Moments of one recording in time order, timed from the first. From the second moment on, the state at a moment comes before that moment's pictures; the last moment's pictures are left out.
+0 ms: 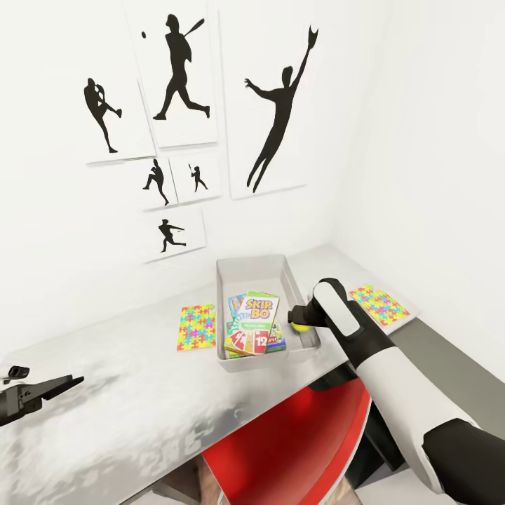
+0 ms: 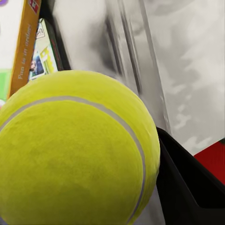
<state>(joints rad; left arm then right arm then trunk) -0.35 0.68 0.22 -0.84 0.56 0.67 -1.55 -0.99 0.00 0.38 -0.95 -1.09 1.04 -0.88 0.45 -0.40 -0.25</state>
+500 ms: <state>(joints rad) -0.35 0.68 0.22 -0.84 0.56 0.67 -1.55 -0.99 0.00 0.38 -0.95 -1.09 1.04 -0.88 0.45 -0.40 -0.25</state>
